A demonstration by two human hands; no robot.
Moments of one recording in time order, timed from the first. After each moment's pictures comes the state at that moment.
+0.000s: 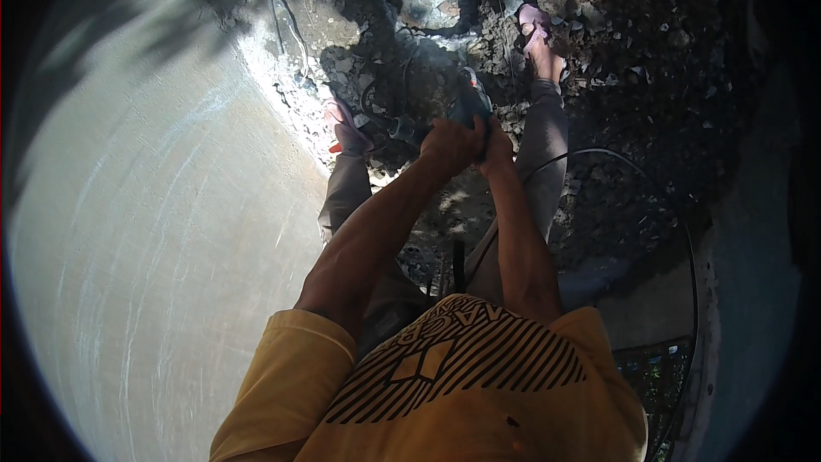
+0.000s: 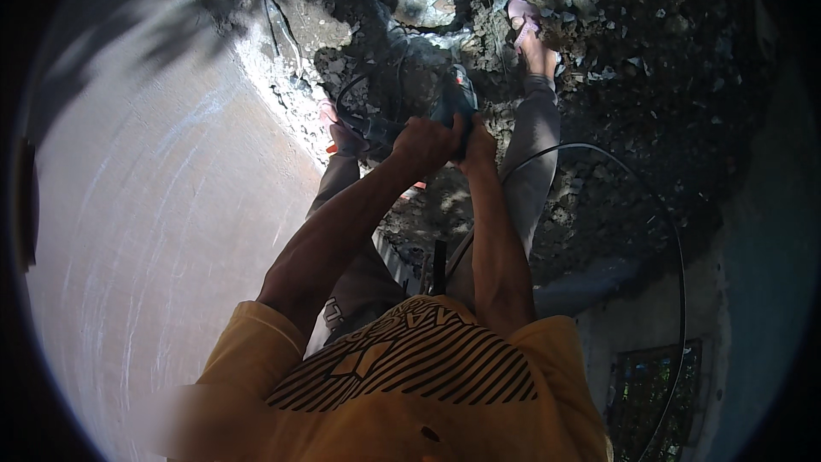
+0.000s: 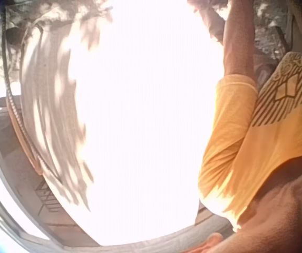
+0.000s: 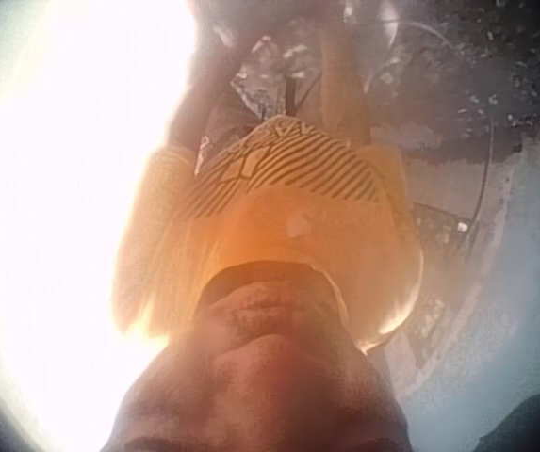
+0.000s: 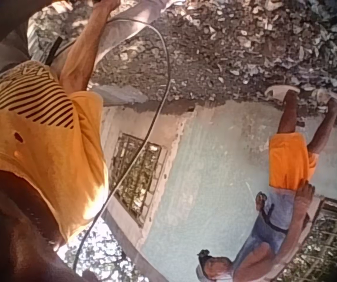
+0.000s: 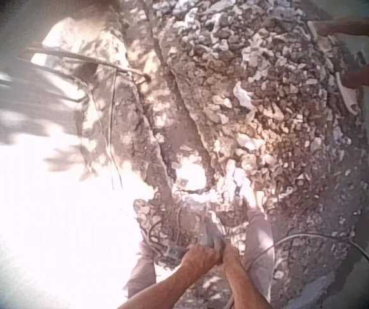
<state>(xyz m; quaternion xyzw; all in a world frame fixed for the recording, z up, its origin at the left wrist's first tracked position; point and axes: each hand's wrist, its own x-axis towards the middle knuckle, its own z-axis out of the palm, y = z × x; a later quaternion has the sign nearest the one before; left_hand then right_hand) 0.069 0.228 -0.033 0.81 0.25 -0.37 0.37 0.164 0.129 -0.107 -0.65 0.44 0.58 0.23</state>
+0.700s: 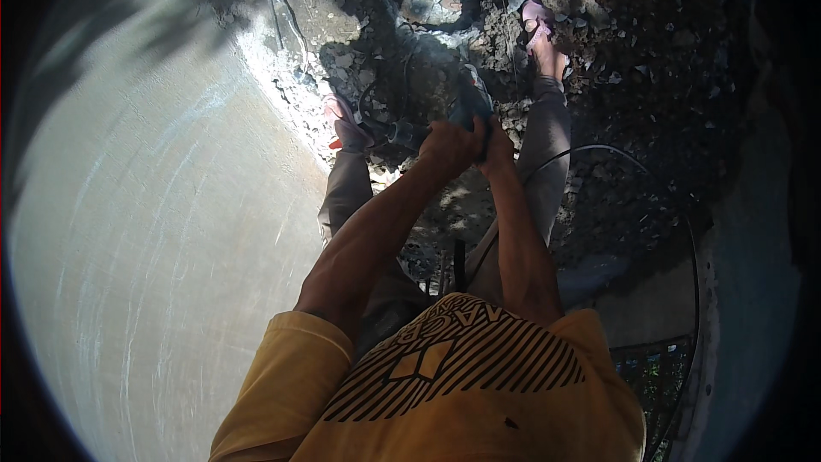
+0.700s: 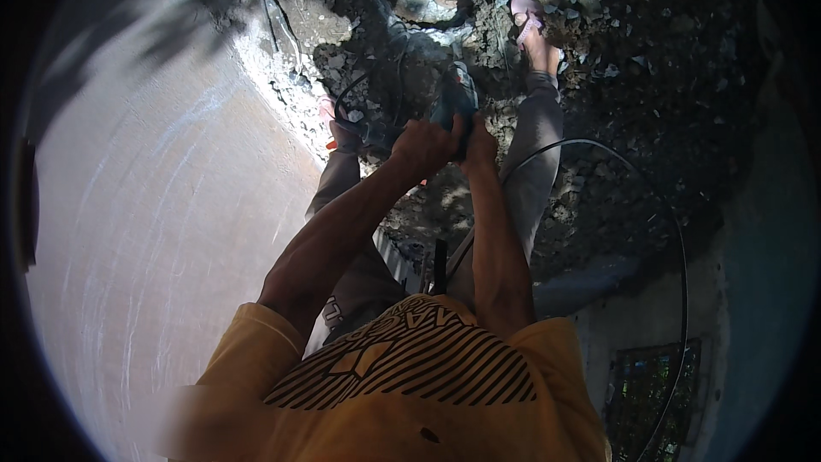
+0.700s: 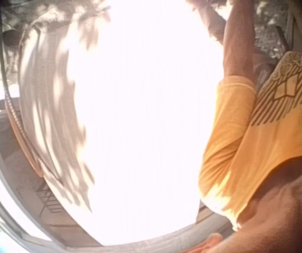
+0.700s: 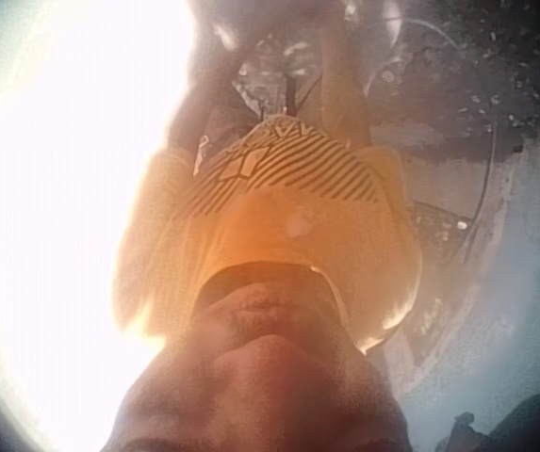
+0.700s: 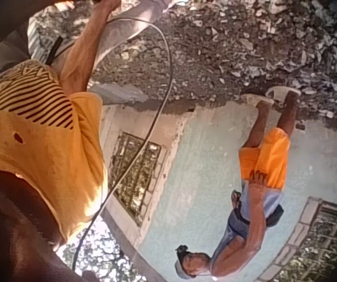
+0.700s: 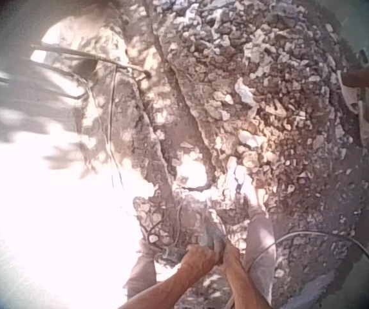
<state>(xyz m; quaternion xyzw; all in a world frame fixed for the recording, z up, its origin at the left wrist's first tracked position) 0.064 0.222 -0.031 0.80 0.26 -0.38 0.38 0.161 0.107 -0.123 -0.67 0.43 0.57 0.23</state>
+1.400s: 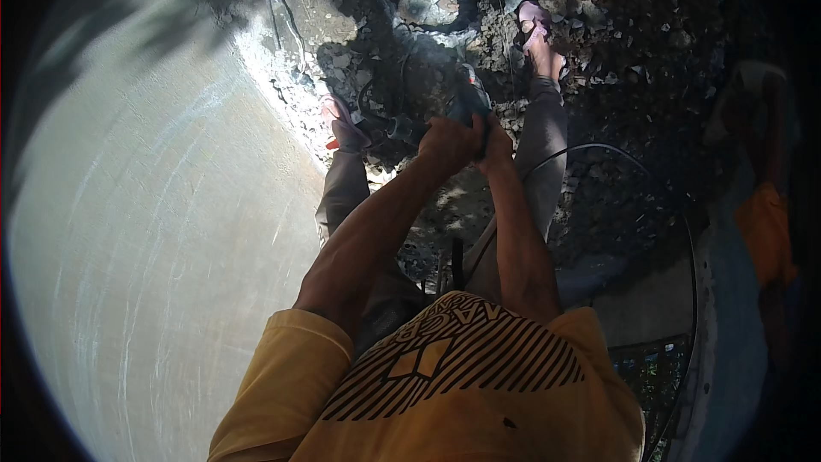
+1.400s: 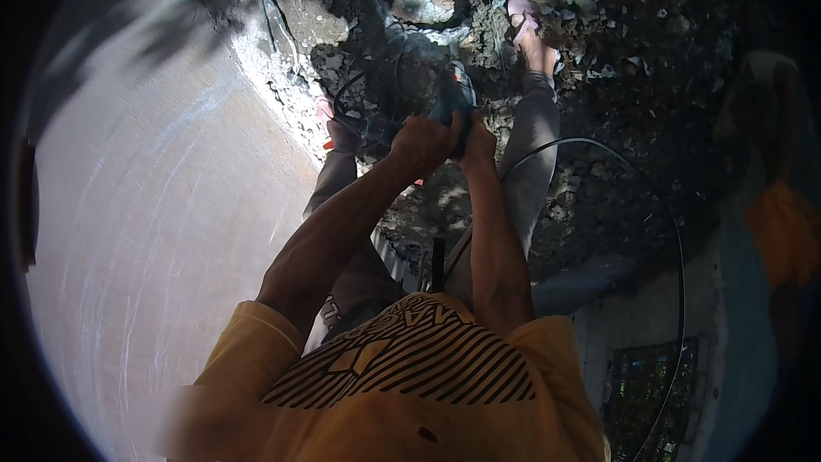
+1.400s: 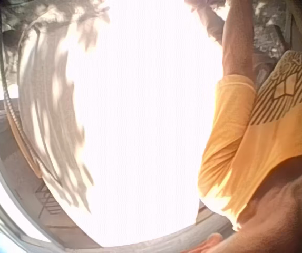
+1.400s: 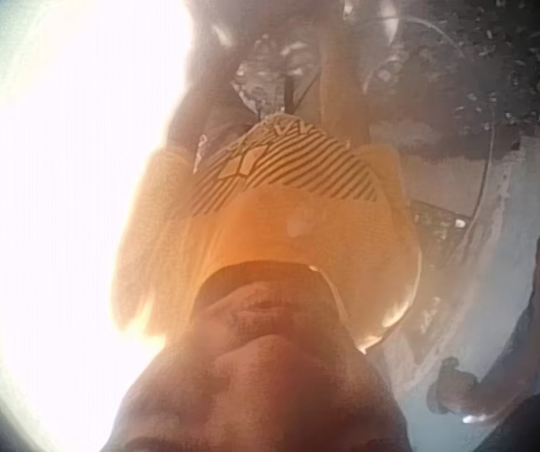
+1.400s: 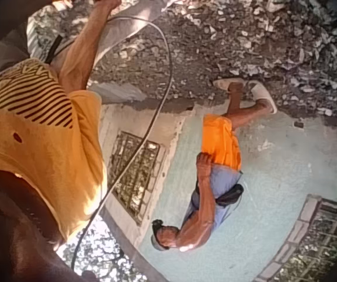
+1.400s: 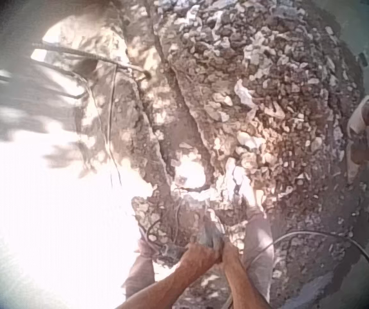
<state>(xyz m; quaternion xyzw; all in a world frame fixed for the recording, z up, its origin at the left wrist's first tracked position) 0.070 0.230 -0.031 0.80 0.26 -0.38 0.39 0.165 0.112 -0.122 -0.61 0.45 0.59 0.29</state>
